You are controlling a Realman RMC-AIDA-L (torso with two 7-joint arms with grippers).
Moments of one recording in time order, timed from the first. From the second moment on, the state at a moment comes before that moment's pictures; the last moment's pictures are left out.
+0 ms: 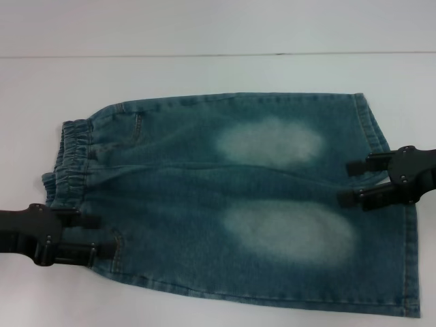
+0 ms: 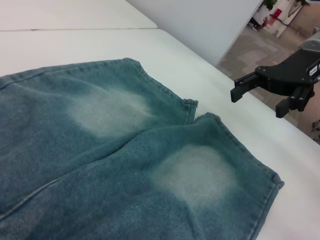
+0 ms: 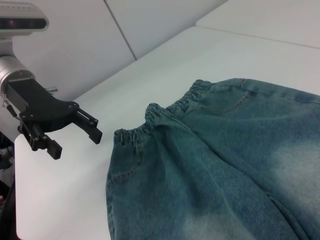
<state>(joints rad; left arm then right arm) -0.45 -2.07 0.51 0.94 2.35 1.91 -1.70 0.59 1.97 -0.66 -0.77 -2.23 -1.75 1.72</state>
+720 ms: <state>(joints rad) -0.45 -2.07 0.51 0.95 2.35 1.90 -1.72 0.59 1.97 -0.66 -0.77 -2.23 -1.74 1.72</state>
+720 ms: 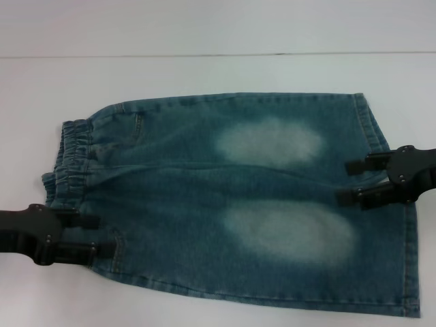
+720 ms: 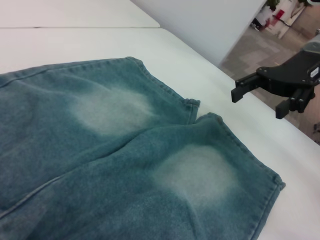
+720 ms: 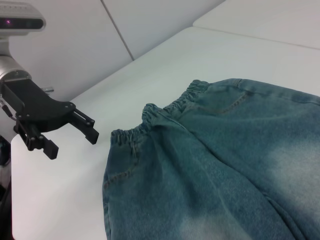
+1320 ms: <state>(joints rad) -0.47 -2.05 0.50 1.10 2.53 1.83 -1.94 0.59 1.98 -0.66 -0.77 -2.23 -1.73 1.70</state>
